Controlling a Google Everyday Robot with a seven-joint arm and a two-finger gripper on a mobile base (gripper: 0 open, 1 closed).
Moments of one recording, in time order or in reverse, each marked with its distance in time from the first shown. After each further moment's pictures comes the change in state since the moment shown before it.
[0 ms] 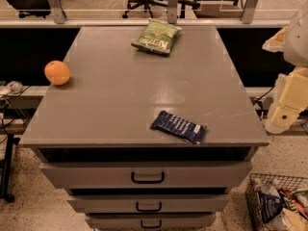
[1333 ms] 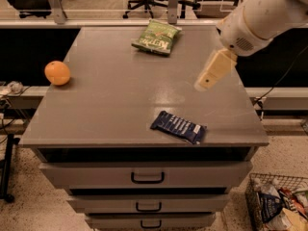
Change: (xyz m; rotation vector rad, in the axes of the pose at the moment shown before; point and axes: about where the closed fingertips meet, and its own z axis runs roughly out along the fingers) arm -0.101 -0.104 0.072 0.177 -0.308 0.067
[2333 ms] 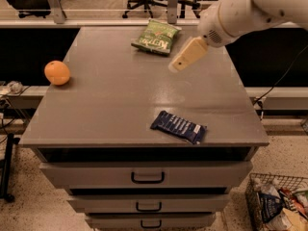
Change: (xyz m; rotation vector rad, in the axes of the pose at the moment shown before) arm -0.052 -0.043 0.047 0.091 -0.189 0.097
